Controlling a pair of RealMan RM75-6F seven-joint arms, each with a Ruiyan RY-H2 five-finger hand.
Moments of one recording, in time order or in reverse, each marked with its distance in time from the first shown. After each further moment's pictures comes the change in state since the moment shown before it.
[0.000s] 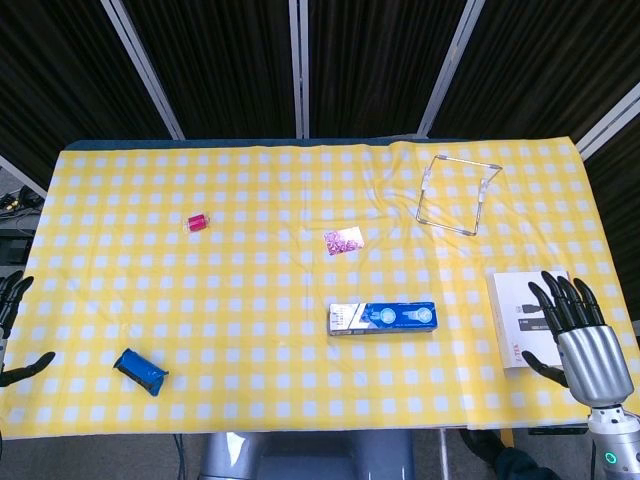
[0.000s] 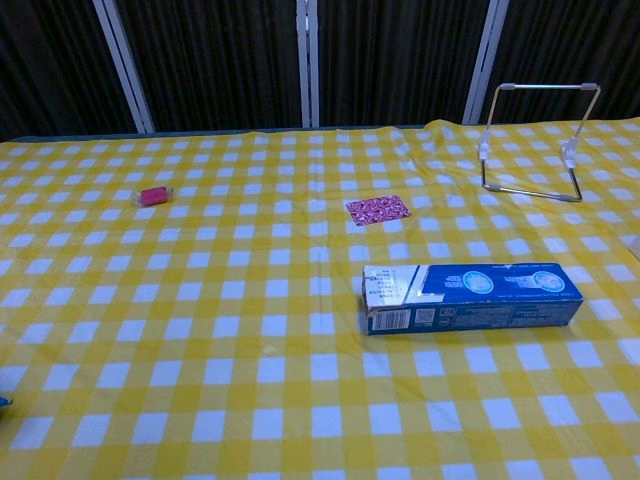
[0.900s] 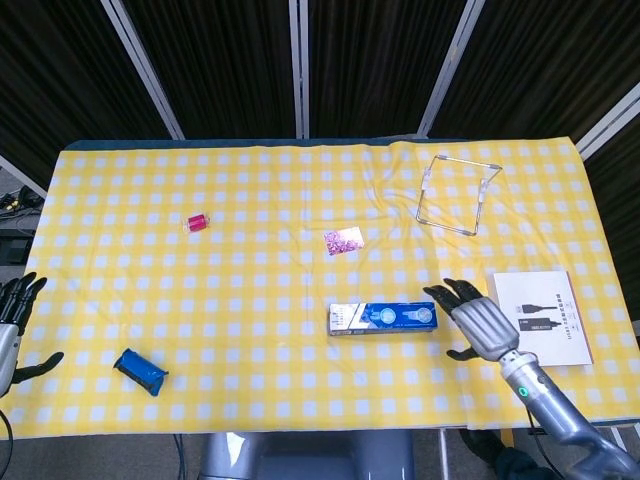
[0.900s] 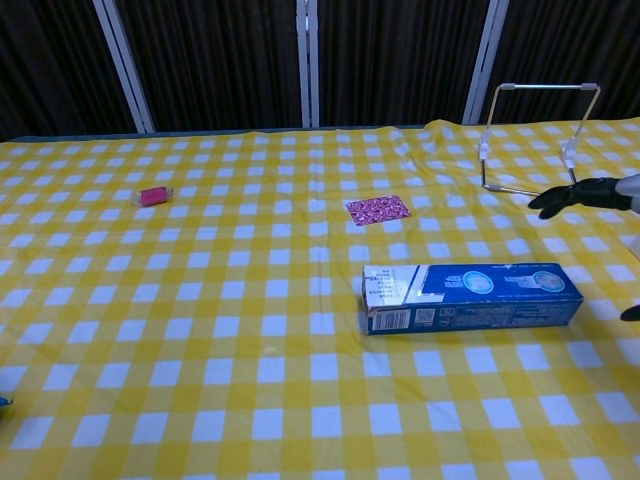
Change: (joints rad) left arm -0.022 -0.027 -0.006 0.009 -0.042 -0.056 0.042; right arm 0.341 -0.097 0.057 0.000 0.126 -0.680 0.025
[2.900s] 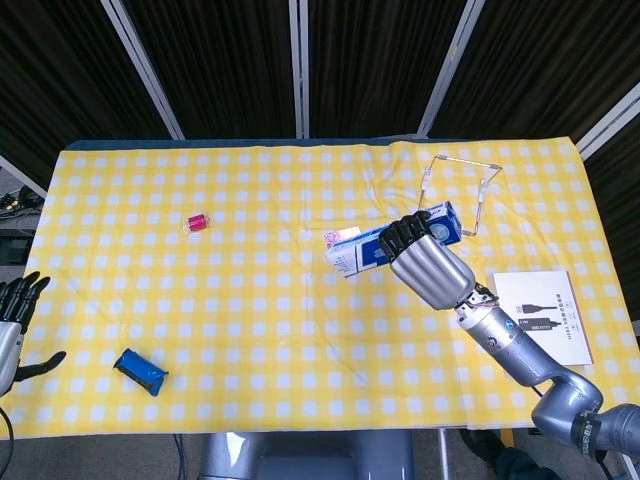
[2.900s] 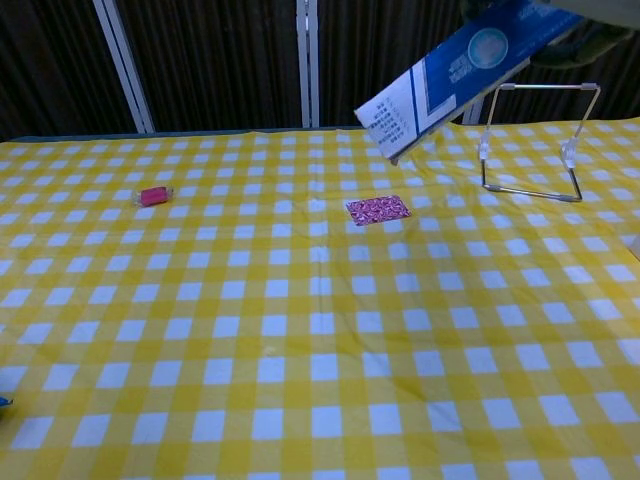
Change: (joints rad) left arm -0.010 0.003 0.005 -0.002 0.003 -0.013 -0.018; right arm 0.197 0.082 0.204 -0.065 -0.236 0.184 -0.906
